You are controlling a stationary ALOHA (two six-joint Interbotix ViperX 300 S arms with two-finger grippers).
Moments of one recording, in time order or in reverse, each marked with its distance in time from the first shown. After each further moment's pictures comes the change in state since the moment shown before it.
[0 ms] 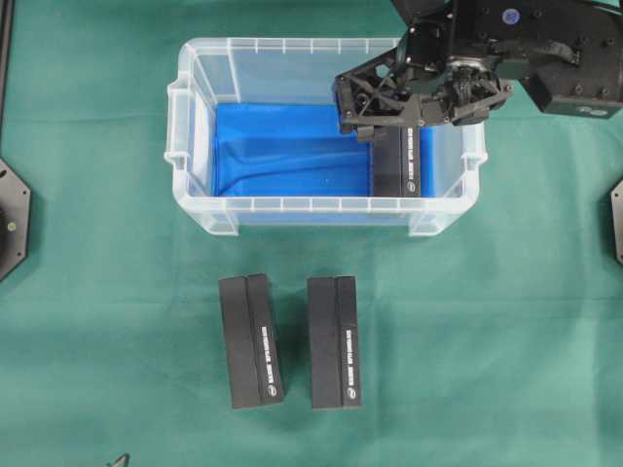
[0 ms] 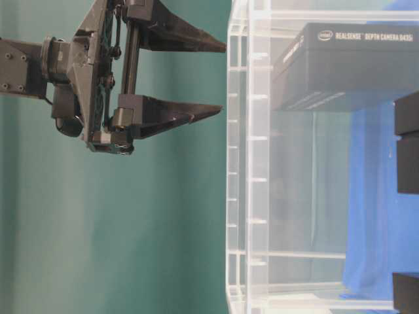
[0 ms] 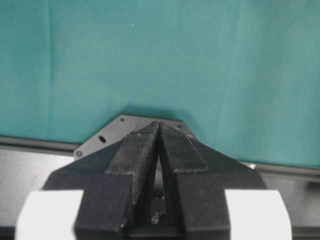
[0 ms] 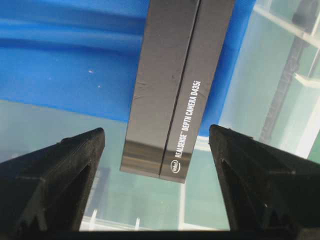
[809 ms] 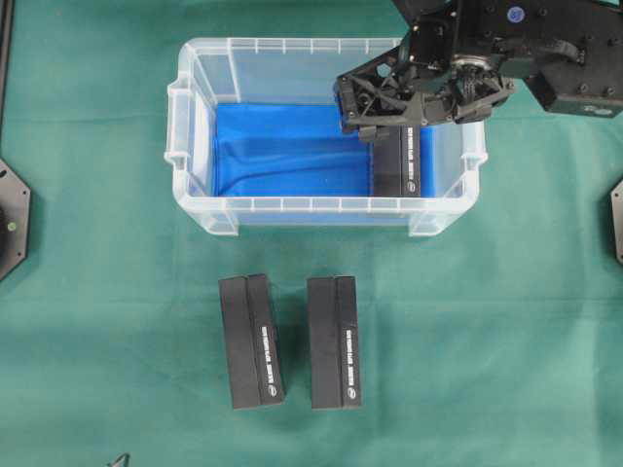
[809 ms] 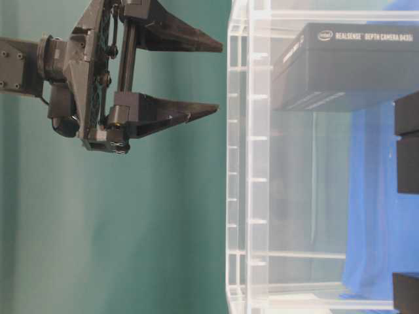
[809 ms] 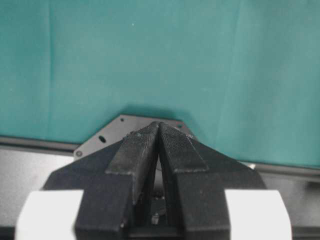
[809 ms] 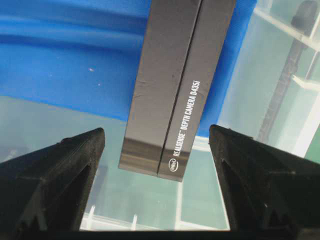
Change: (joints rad) left arm 0.000 0.002 0.000 0.000 0.000 0.000; right arm 0.000 -0.008 0.002 0.000 0.000 -0.026
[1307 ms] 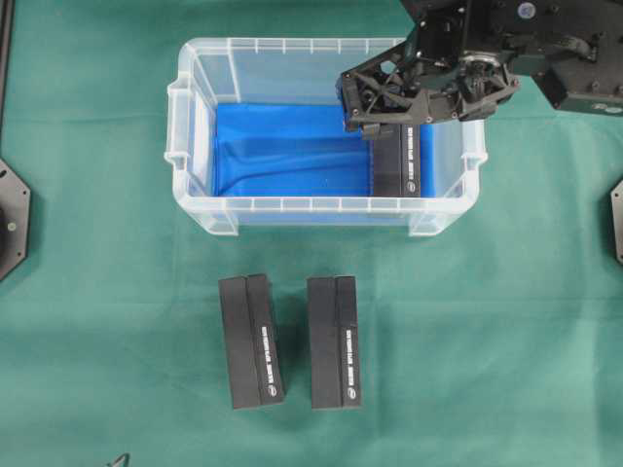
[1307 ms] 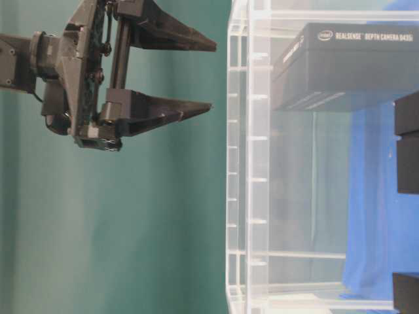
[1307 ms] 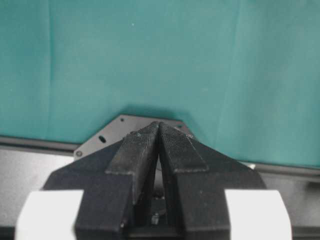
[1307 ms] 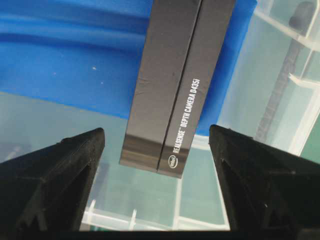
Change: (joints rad) left arm 0.000 -0.002 0.002 0.000 0.000 0.000; right arm 0.000 -0.012 -0.002 -0.002 0.002 -0.011
